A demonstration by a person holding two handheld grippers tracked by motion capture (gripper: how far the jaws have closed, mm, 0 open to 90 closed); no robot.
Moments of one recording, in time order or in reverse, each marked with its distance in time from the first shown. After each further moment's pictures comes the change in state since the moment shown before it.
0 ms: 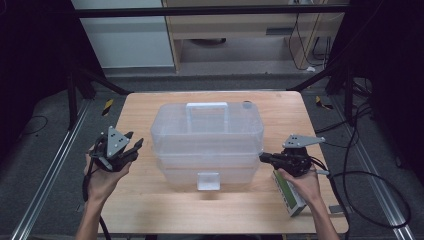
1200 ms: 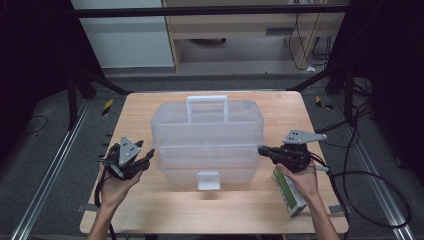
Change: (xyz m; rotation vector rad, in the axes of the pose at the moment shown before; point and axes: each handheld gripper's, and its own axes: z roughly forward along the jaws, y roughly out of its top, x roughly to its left) left arm -0.026 -0.014 0.014 0.006 -0.049 -0.037; right arm 0.002 0.014 -0.001 -0.076 -0.024 -0.036
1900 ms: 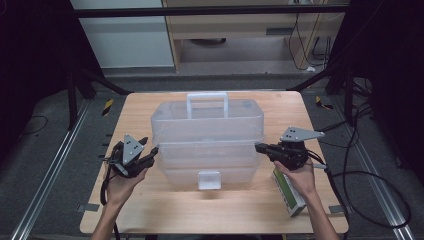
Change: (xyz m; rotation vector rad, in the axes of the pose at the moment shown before) left arm -0.009 0.009 0.006 -0.048 0.007 -0.004; right arm 0.004 0.010 0.004 -0.014 -0.002 -0.021
